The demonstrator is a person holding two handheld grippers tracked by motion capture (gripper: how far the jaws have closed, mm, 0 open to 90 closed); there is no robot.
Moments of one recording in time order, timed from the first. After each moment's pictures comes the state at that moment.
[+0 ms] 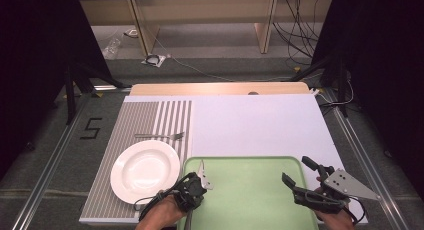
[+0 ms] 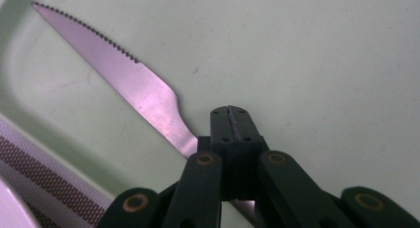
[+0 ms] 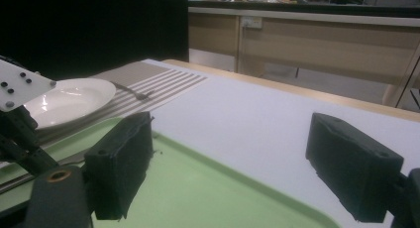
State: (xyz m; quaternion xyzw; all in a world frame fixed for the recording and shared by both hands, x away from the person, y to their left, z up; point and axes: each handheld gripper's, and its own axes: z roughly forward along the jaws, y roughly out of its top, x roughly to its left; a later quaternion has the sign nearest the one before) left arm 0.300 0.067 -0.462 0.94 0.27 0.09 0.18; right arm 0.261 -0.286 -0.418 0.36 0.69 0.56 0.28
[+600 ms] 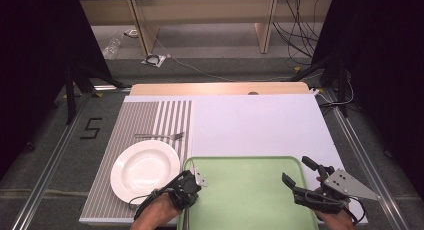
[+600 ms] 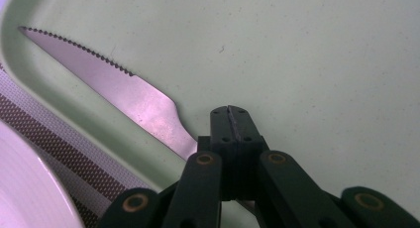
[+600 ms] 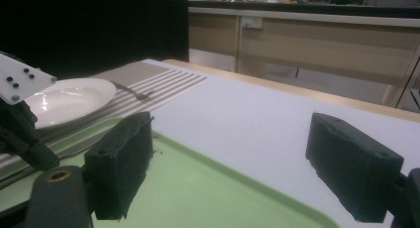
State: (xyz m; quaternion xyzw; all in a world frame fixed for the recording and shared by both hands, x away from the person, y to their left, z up) left arm 0.305 0.079 -0.461 0.94 0.29 0.09 0.17; right arm 0.261 -0.286 -0.418 0.36 0.69 0.56 0.28
